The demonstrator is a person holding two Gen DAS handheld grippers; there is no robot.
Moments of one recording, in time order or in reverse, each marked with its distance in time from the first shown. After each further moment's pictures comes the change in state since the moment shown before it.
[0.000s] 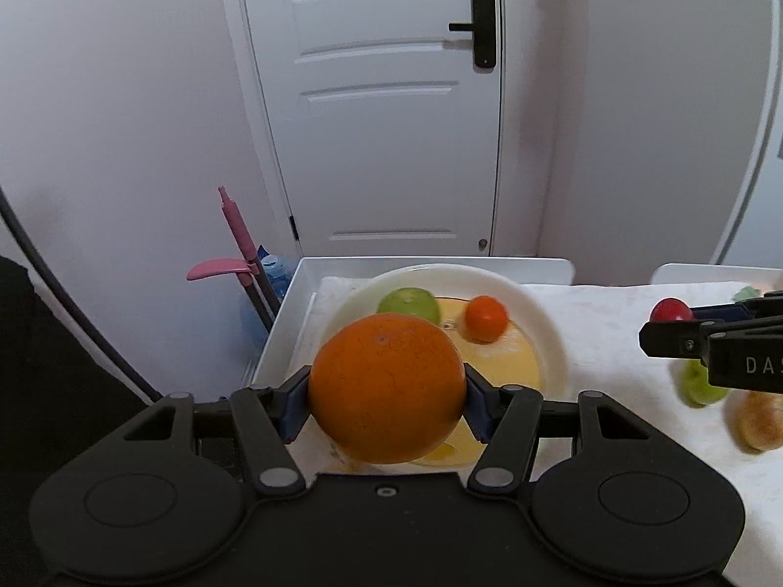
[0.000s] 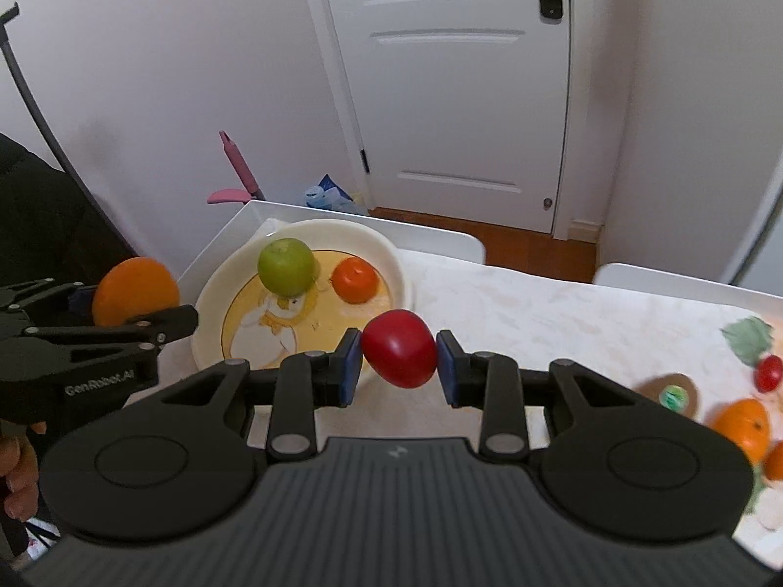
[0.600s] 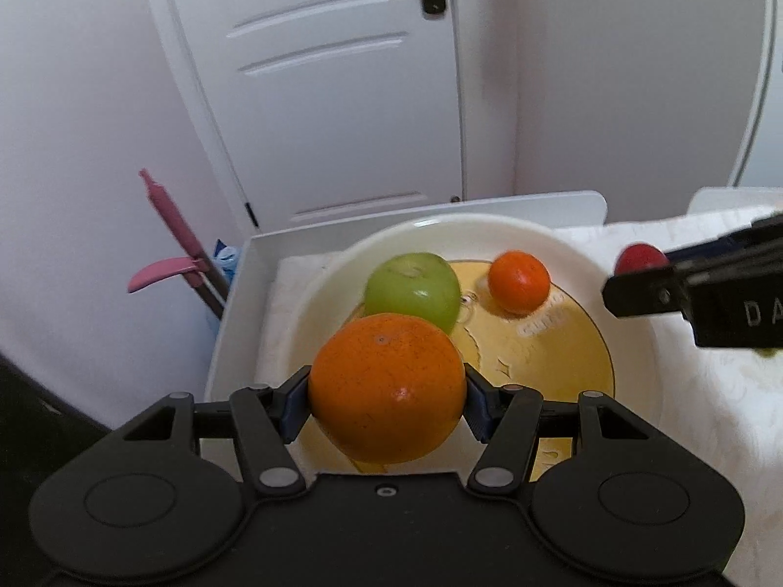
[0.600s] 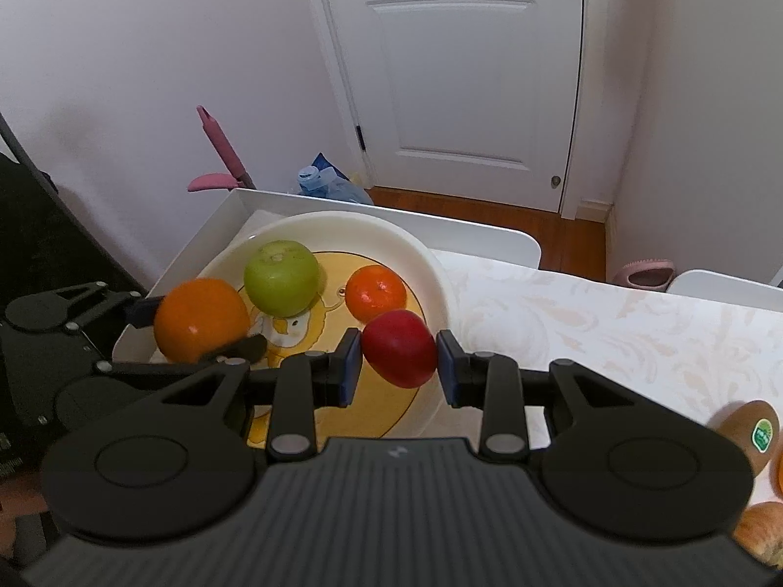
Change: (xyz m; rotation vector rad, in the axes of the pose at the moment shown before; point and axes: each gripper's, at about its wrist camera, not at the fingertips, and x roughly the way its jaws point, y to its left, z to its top) left arm 0.092 0.002 -0.001 0.163 0.070 -0.073; right arm 0.075 0.020 0.017 0.019 0.063 -0.023
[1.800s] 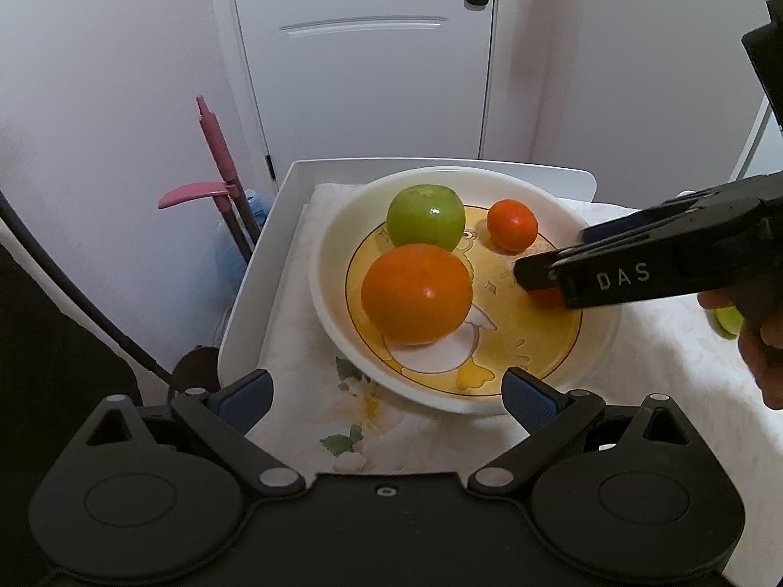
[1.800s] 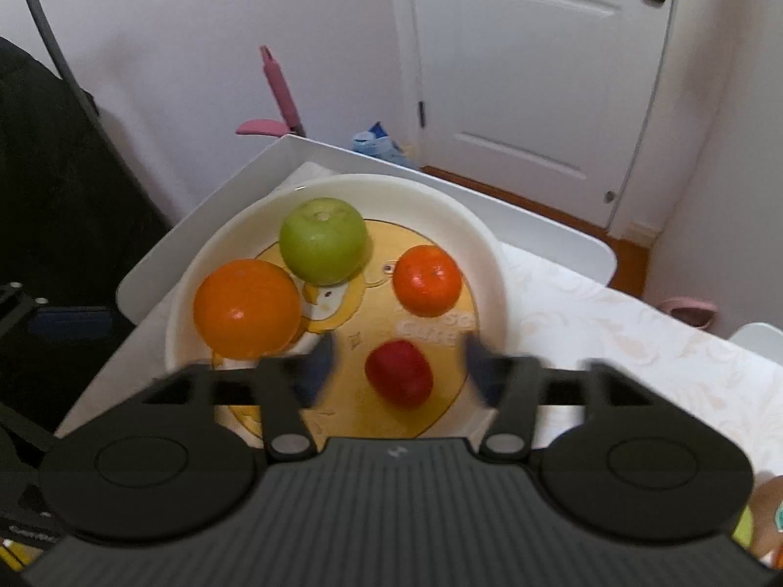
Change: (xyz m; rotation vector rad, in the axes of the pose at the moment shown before) left arm -0.049 0.010 -0.037 -0.160 0.060 -0.005; right arm 0.031 0.019 -0.003 -0.196 0.048 0.076
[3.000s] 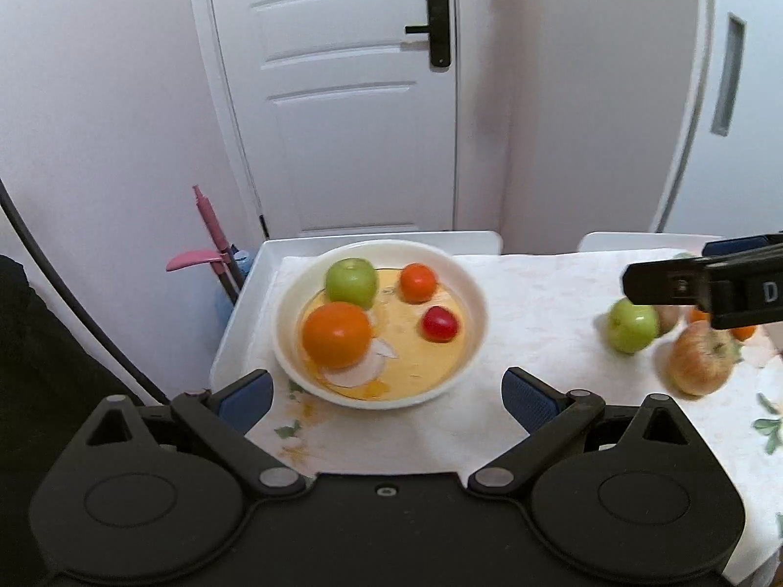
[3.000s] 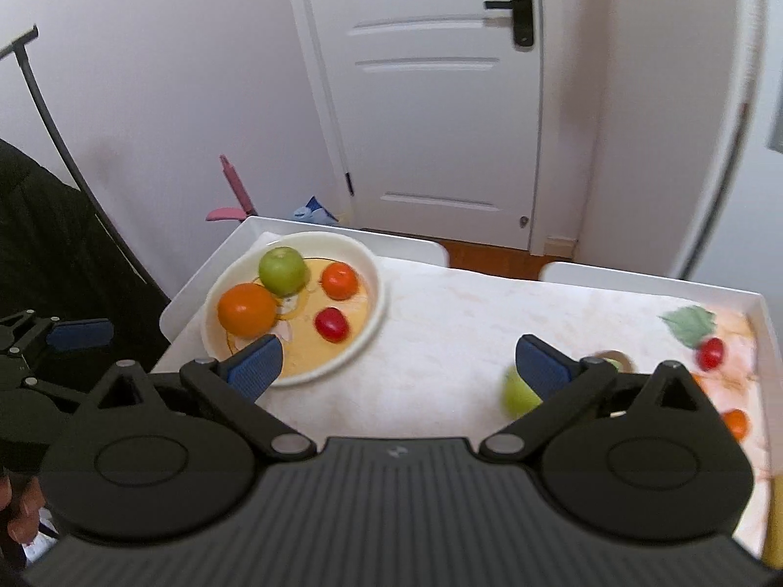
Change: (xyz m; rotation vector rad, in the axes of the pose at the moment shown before) left arm -0.106 -0.065 -0.011 0.035 -0.140 -0.003; right arm -0.187 -0.040 -0.065 0.182 -0.174 -0.111
